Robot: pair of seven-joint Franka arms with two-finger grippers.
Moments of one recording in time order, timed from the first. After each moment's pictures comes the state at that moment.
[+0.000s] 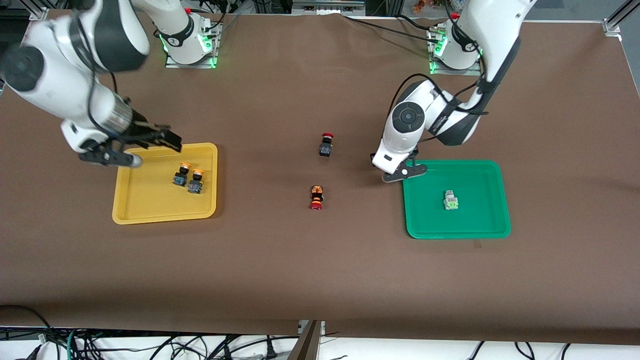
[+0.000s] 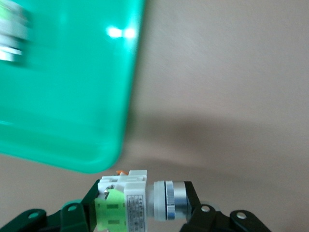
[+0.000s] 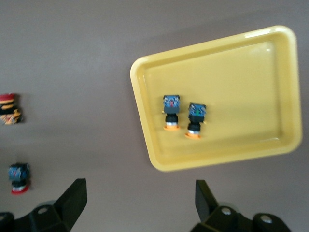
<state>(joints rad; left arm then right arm) -0.17 0.42 -0.39 -1.93 0.23 2.11 -0.89 0.73 -0.01 -0.55 -1.92 0.11 1.87 0.26</state>
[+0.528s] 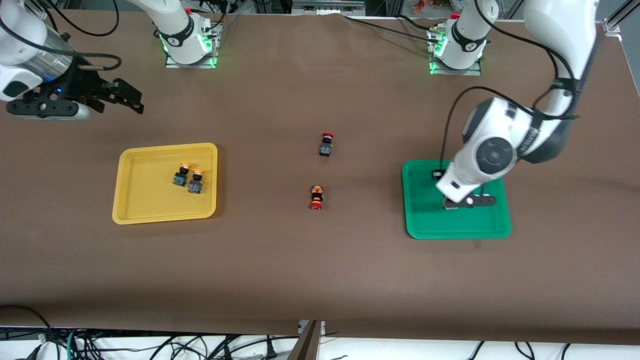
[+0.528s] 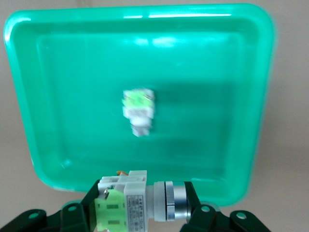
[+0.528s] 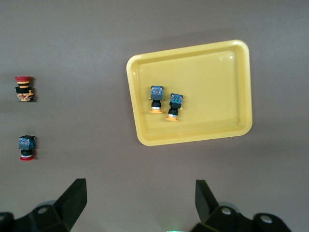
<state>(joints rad) 0.12 0.46 -0.37 -1.80 0.23 1.97 -0.38 0.25 -0.07 -0.10 -1.71 0.05 1.61 0.20</state>
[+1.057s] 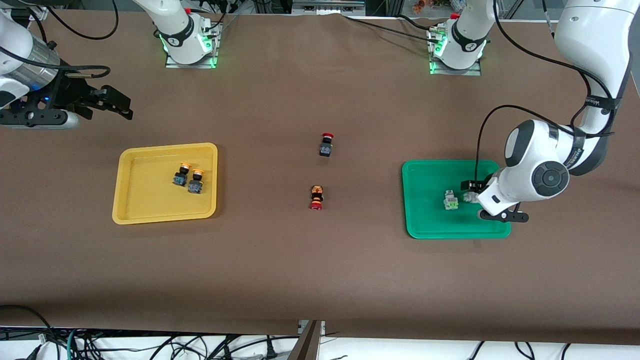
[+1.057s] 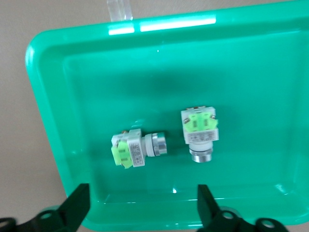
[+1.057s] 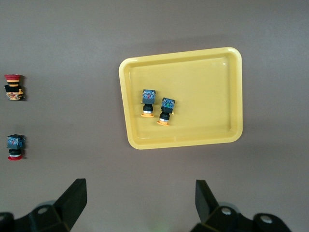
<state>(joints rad) 0.26 0.50 -0.38 -1.80 0.23 2.03 -0.16 0.07 -0.04 0.05 -1.69 0.05 1.61 0.14</state>
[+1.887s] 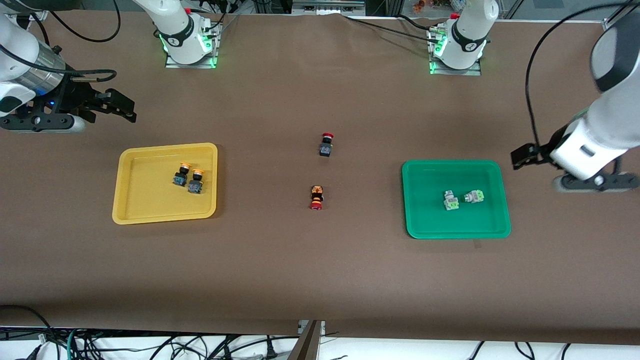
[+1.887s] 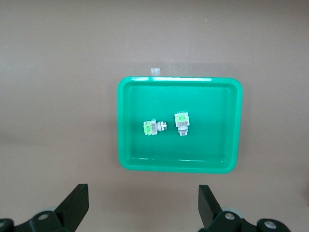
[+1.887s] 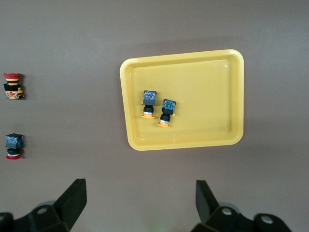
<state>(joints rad) 0.06 0.16 -0.15 -1.48 0.07 1.60 -0.16 0.07 -0.01 0.06 -1.67 0.05 1.61 0.13</state>
